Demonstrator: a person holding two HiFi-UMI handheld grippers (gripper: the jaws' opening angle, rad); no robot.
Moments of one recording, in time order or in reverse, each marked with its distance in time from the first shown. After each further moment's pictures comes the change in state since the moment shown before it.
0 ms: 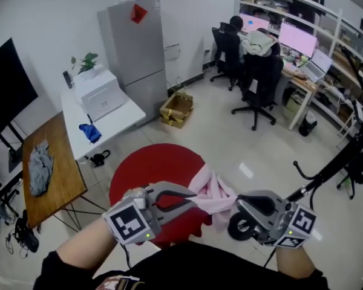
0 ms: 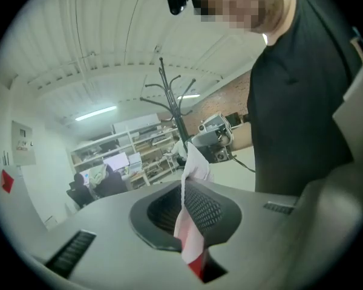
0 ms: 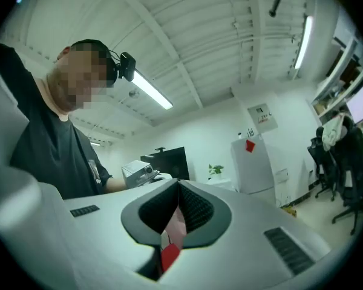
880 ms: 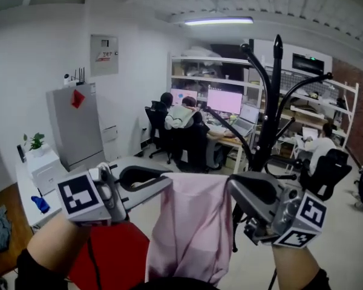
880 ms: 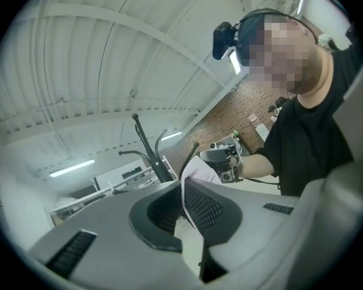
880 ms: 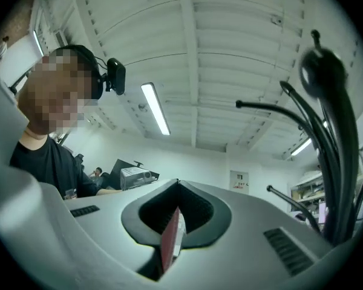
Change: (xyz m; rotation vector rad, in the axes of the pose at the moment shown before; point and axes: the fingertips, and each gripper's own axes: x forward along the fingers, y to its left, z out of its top) left arm 0.103 0.030 0.327 0.234 -0.395 -0.084; right arm -0.189 0.051 0.271 -0.457 -0.216 -0.247
